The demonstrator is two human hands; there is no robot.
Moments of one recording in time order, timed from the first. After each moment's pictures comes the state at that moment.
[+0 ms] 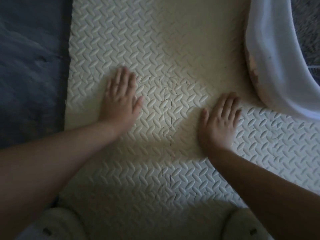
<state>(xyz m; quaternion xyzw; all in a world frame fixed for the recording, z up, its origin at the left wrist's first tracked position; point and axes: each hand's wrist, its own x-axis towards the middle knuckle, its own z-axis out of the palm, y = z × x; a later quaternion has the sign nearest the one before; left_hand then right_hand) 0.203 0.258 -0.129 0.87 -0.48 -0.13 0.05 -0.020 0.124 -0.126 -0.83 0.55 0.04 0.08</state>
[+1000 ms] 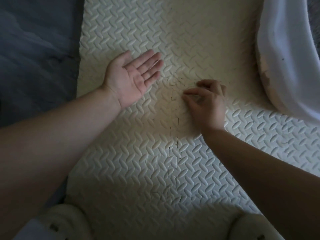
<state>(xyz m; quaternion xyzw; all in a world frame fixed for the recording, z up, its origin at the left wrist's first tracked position) 0.233 0.208 -0.075 0.42 0.11 -0.56 0.71 0.043 0.108 -0.118 -0.84 0.42 -0.20 0.28</state>
